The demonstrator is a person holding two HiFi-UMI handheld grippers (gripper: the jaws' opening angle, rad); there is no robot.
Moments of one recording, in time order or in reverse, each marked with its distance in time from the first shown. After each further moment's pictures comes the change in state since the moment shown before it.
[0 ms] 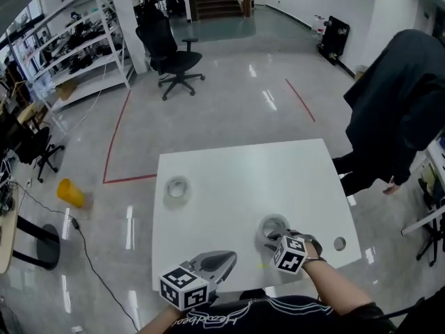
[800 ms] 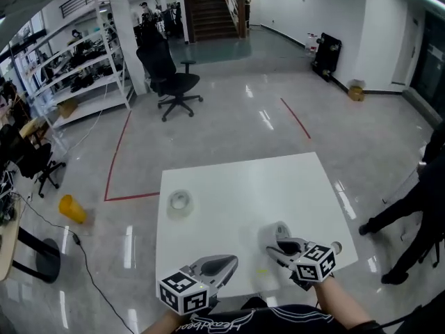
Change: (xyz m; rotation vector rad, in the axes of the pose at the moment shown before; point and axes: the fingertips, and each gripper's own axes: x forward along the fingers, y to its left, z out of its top) left arm -0.007 -0.013 0.028 0.072 -0.059 -0.032; right arm -0.101 -0.023 0.044 0.661 -0.656 0.029
